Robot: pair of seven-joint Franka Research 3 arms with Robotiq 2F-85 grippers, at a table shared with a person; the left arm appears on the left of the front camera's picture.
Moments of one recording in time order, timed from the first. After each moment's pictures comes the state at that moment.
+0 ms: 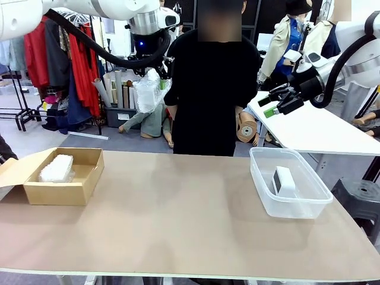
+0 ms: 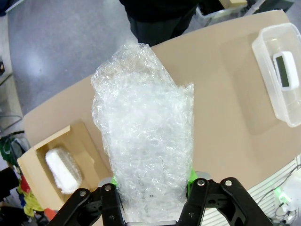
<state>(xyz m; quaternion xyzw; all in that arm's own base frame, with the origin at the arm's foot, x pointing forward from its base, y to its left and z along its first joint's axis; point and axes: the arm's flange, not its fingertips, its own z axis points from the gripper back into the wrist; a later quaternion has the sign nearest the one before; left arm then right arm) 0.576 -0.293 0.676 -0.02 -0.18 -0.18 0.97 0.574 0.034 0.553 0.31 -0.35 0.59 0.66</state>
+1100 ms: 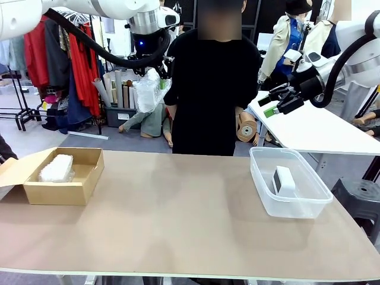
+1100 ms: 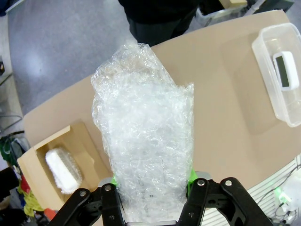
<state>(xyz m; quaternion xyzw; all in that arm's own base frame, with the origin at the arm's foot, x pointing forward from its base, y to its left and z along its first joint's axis) 0.576 -0.293 0.676 -0.02 -0.18 -0.18 0.97 0.574 0.034 0.553 0.31 -0.35 0.59 0.66</state>
